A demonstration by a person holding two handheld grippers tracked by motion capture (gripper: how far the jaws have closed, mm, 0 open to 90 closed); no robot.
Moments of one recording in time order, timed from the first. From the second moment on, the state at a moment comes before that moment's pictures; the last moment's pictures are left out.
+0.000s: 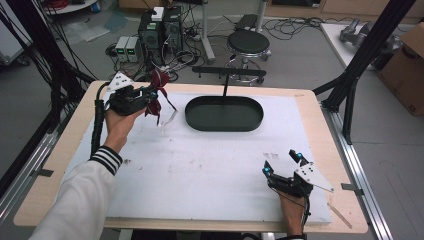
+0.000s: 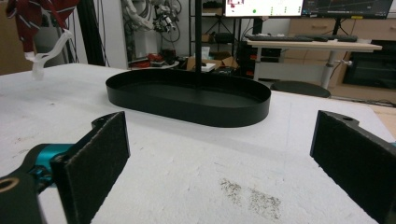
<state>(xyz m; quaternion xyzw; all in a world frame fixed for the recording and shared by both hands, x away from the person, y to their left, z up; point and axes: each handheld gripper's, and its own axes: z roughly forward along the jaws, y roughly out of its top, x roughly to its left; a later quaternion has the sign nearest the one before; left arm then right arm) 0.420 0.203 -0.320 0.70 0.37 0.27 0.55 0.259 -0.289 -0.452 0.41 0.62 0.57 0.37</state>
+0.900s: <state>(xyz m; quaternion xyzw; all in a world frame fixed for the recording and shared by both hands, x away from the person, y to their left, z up) 0.463 0.129 -0.300 0.72 0.32 0.27 0.55 0.259 -0.290 -0.452 0.41 0.62 0.57 0.36</state>
